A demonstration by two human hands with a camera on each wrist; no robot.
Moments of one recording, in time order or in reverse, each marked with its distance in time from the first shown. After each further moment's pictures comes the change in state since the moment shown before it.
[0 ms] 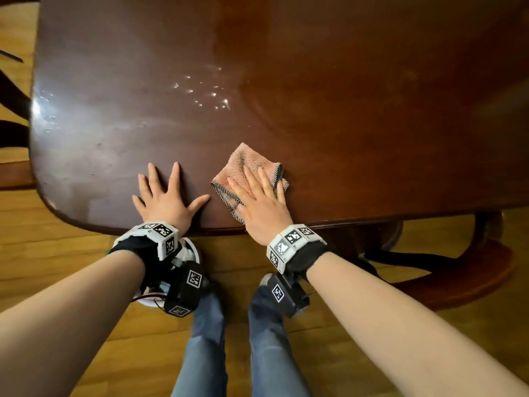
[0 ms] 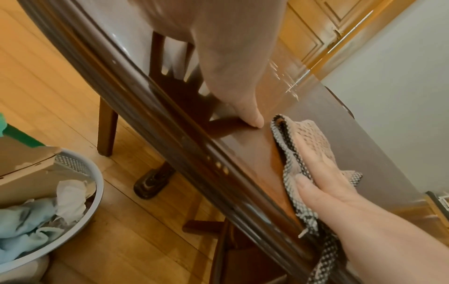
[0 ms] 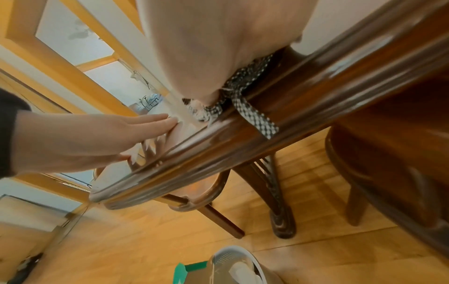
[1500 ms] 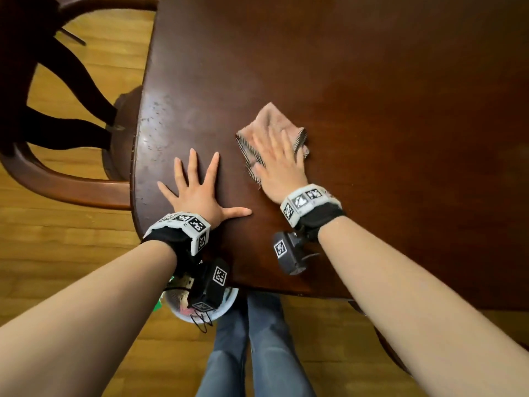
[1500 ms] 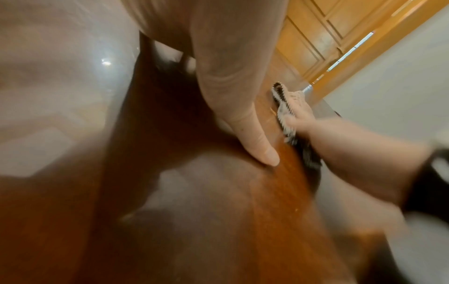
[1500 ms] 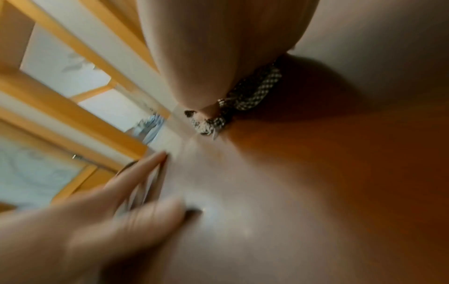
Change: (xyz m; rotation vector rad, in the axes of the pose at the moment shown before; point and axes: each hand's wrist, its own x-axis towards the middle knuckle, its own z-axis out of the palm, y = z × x) left_hand 0.125 -0.087 -0.079 0.012 -0.168 0.019; right_hand 0.208 -0.117 -0.068 0.022 0.013 0.014
